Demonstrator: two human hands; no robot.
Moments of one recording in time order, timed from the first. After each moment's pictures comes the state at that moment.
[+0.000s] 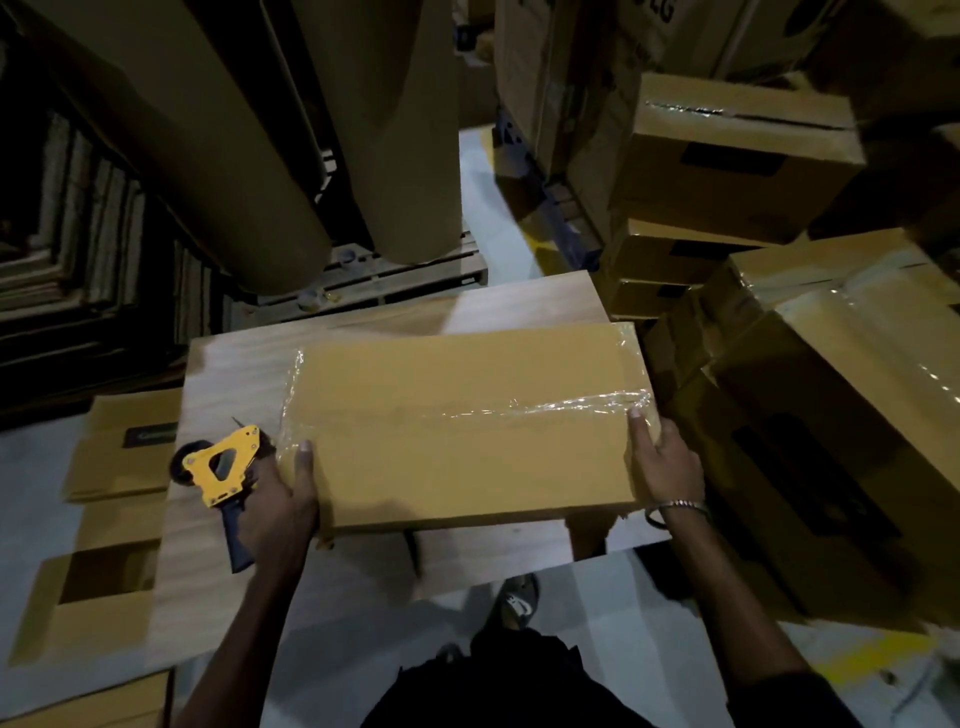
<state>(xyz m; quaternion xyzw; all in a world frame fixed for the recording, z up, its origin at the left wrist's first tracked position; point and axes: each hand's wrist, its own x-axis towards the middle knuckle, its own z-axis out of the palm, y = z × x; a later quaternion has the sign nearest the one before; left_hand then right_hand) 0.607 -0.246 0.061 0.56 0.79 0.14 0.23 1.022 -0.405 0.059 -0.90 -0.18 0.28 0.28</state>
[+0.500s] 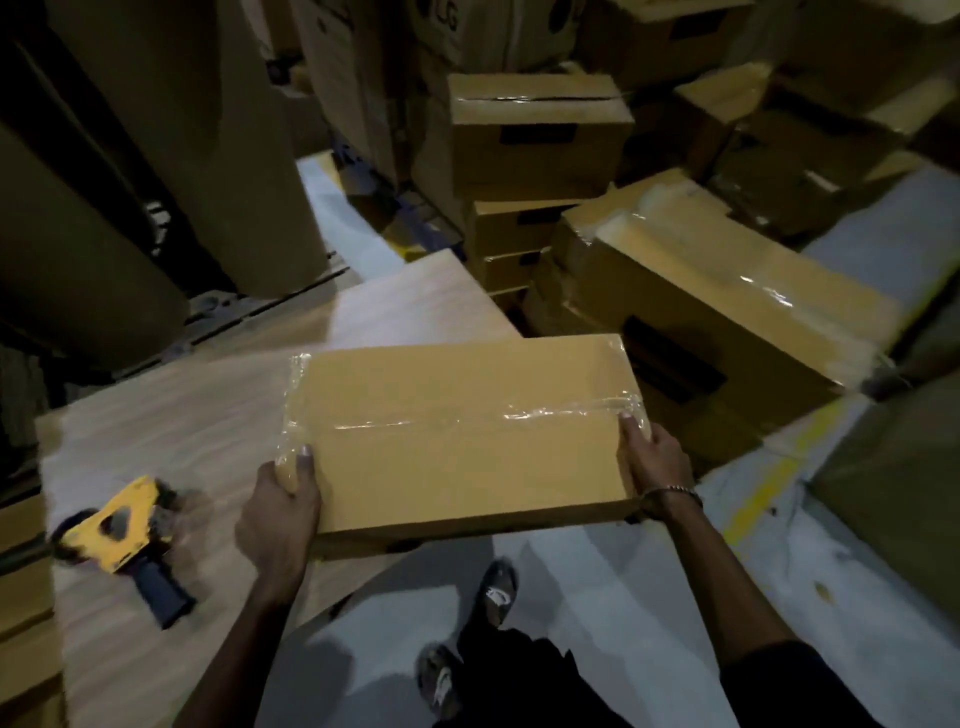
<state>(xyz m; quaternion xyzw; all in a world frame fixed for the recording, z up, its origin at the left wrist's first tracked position) 0.637 -0.308 0.063 0.69 0.66 0.15 0.26 0.982 -0.589 0.077 -0.90 0.00 0.23 0.37</state>
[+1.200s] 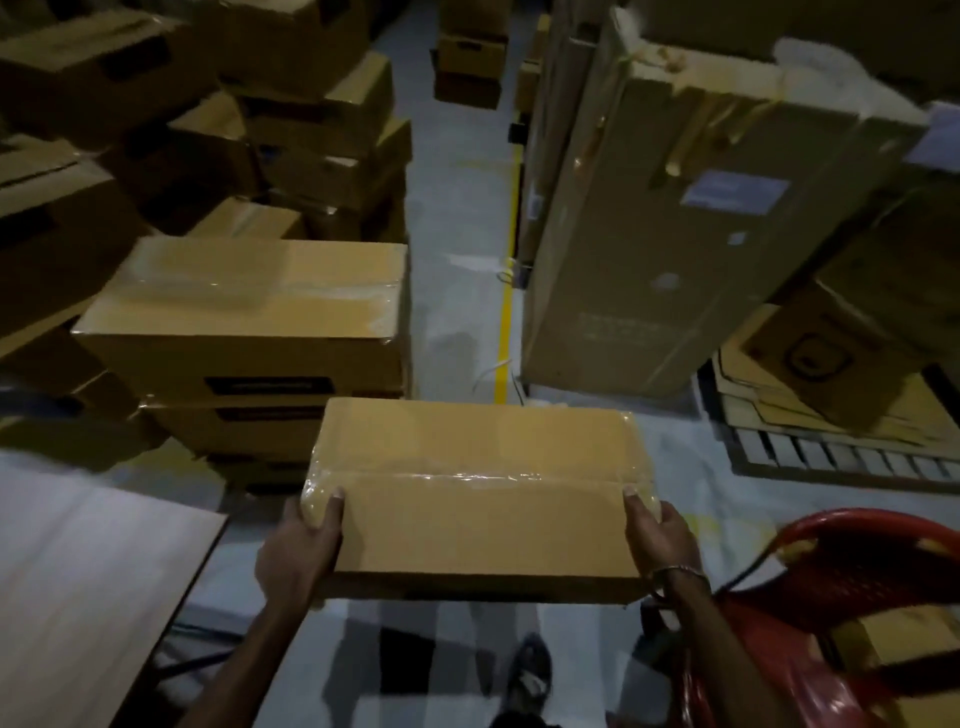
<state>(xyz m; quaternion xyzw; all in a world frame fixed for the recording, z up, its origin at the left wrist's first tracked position) 0.984 -0.676 0.023 0.90 0.28 -0.06 0.33 0.961 -1.127 0.049 -0.82 0.42 0.06 0.40</state>
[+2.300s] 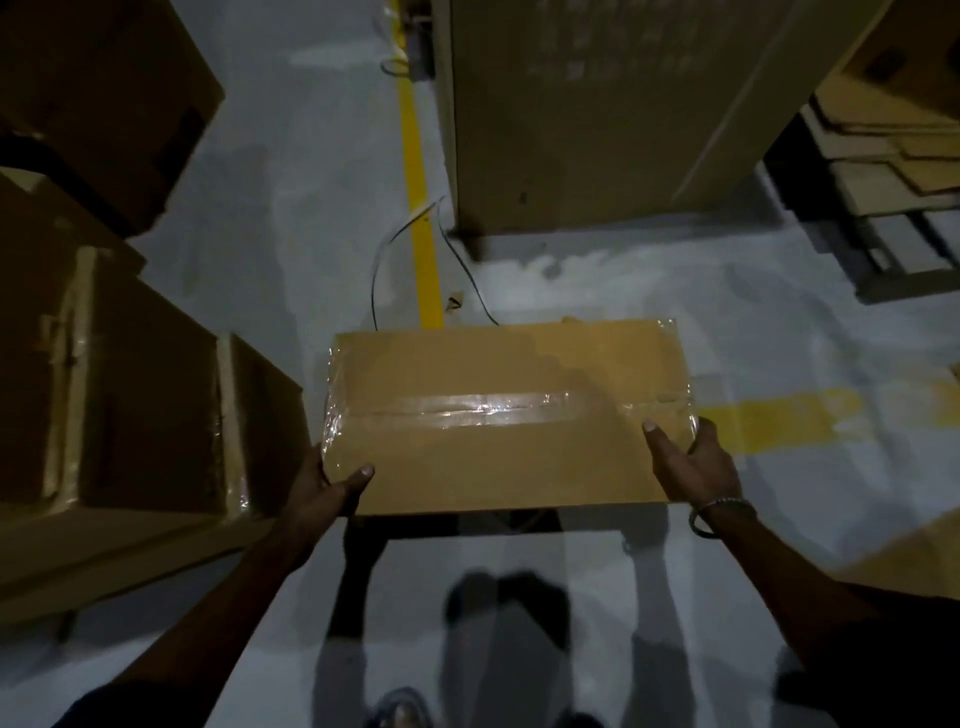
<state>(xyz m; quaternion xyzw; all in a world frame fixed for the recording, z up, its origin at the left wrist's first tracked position) 1.305 -0.915 -0.624 0.79 0.15 -0.25 0.53 1.193 -1.364 -0.634 -0.79 0.47 0.07 0.39</state>
